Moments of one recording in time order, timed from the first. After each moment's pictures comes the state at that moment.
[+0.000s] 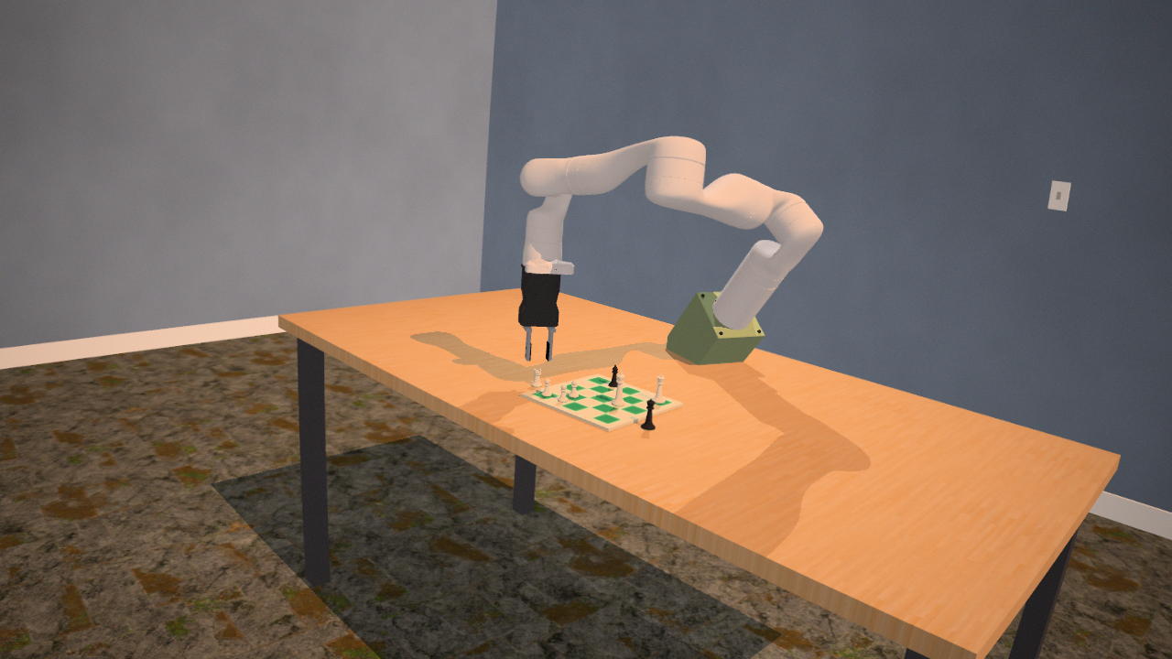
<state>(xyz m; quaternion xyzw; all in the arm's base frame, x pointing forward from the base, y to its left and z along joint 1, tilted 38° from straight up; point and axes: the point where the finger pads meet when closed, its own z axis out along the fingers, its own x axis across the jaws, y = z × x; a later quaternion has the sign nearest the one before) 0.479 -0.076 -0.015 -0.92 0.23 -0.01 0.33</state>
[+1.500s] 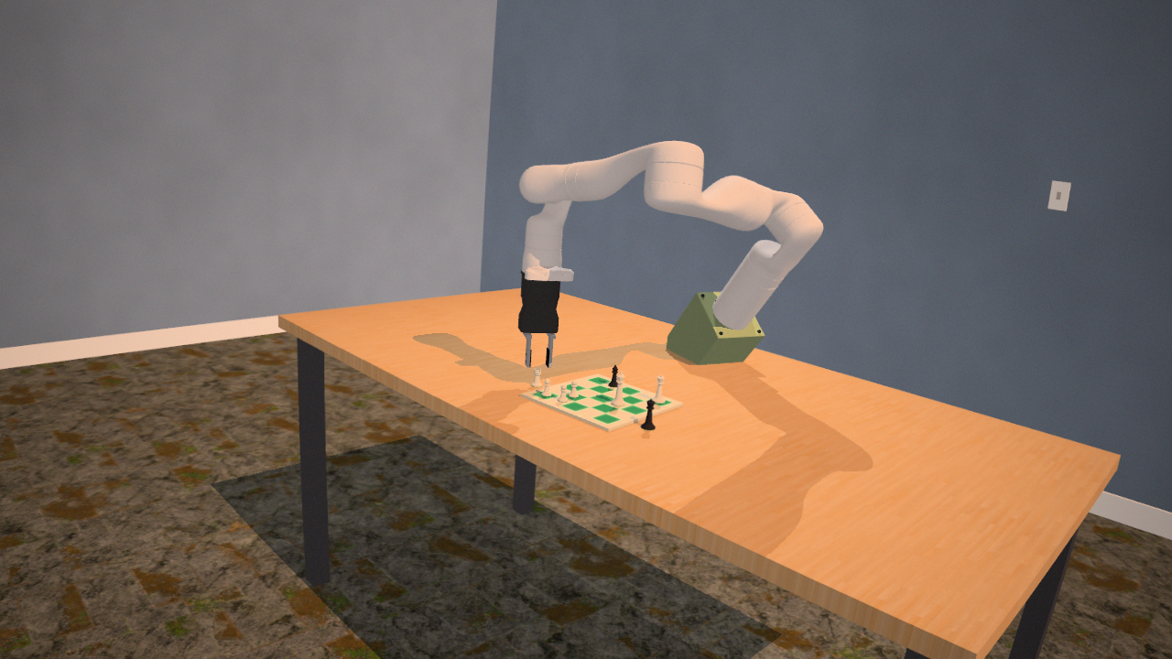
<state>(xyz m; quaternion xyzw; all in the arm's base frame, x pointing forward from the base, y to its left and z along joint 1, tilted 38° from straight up) 0.480 -0.068 -0.026 -0.92 0.23 -0.01 0.33</state>
